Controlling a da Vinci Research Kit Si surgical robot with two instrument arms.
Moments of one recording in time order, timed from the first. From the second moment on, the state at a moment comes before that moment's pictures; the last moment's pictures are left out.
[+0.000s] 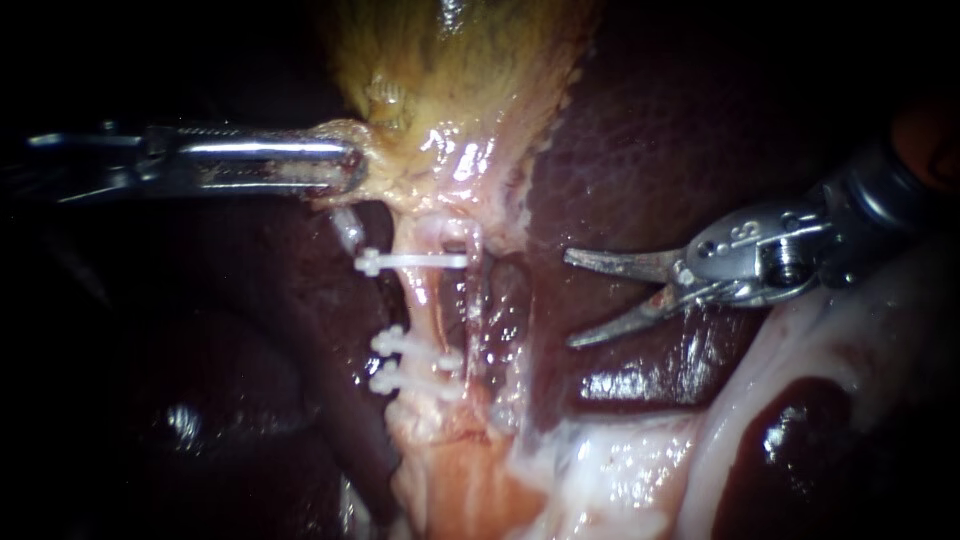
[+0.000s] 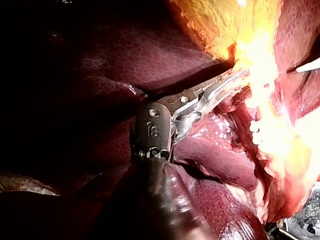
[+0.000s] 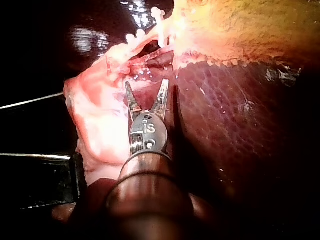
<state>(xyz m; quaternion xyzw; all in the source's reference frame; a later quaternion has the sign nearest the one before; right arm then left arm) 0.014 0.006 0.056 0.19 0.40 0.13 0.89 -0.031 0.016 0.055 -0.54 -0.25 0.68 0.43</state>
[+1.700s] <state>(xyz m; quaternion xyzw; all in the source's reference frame) 0.031 0.004 0.064 0.39 0.43 0.15 0.80 -0.028 0.016 0.050 -0.55 -0.25 0.67 0.44</state>
